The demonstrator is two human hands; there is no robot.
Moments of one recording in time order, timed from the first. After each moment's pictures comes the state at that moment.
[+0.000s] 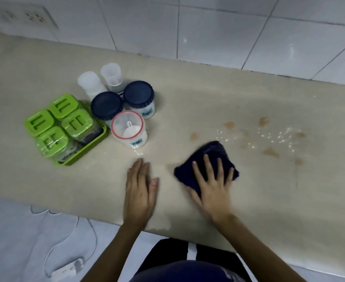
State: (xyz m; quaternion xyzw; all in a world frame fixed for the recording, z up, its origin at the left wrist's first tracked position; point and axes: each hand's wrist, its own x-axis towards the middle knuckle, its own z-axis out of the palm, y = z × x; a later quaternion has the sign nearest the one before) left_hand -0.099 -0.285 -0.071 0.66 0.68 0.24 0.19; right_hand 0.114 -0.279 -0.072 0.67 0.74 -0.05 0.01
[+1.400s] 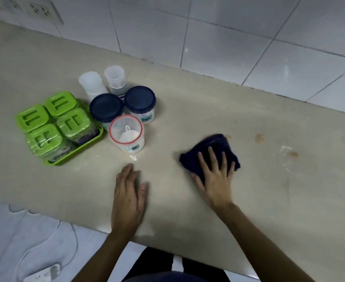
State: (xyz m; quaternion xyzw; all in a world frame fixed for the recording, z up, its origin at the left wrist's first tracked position) left_hand -0.099 -0.283 -0.064 0.62 0.70 0.28 0.20; right_hand 0.146 -0.225 -0.074 0.67 0.73 -0.08 -0.01
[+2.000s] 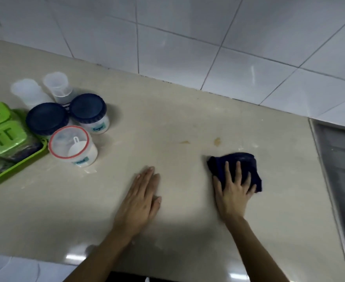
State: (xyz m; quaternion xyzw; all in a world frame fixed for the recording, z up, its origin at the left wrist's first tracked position) left_hand 0.028 -0.241 -0.081 0.82 0.54 0.12 0.12; right_hand 0.294 -0.225 -0.066 0.84 0.54 -0.09 -0.03
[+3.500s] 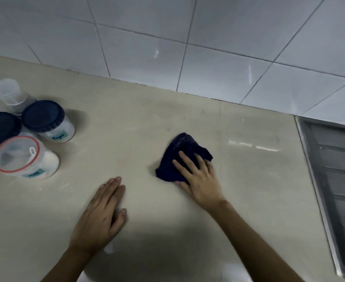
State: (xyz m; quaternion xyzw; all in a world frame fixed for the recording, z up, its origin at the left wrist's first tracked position) left_hand 0.022 -0.241 -0.074 0.81 0.55 0.11 0.14; right_hand 0.320 -0.182 -0.059 0.58 0.81 -0.05 0.05
